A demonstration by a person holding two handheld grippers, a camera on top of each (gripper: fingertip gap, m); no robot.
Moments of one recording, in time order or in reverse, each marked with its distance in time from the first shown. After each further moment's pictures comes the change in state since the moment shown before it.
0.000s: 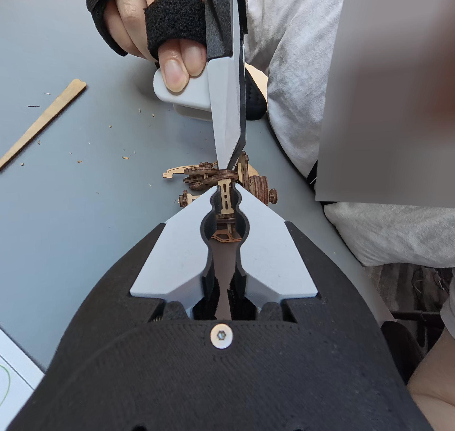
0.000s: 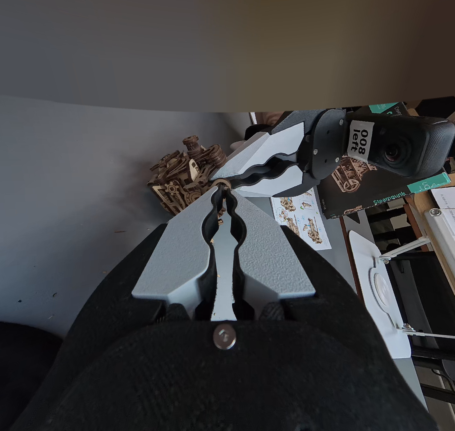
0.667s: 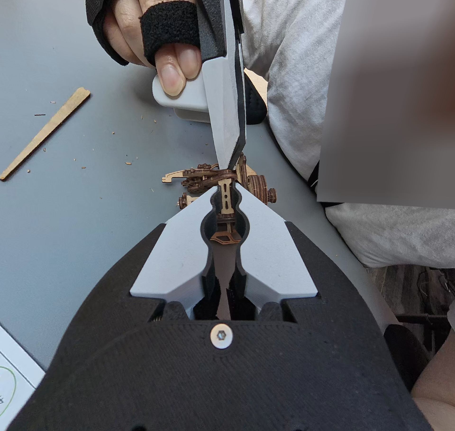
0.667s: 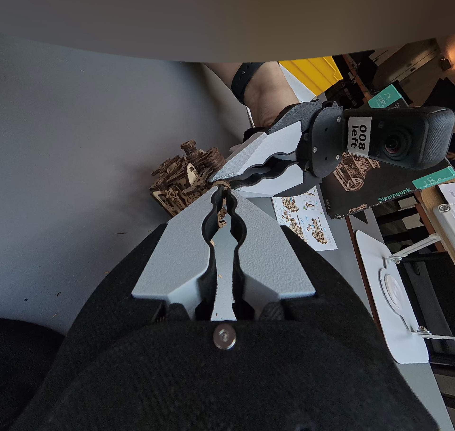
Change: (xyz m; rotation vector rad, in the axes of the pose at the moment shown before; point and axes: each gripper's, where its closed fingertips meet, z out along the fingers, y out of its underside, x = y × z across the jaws) left arm 0.000 -0.004 0.000 0.016 -0.002 0.013; right arm 0.003 -0.001 -0.003 0.030 -0.012 0.046
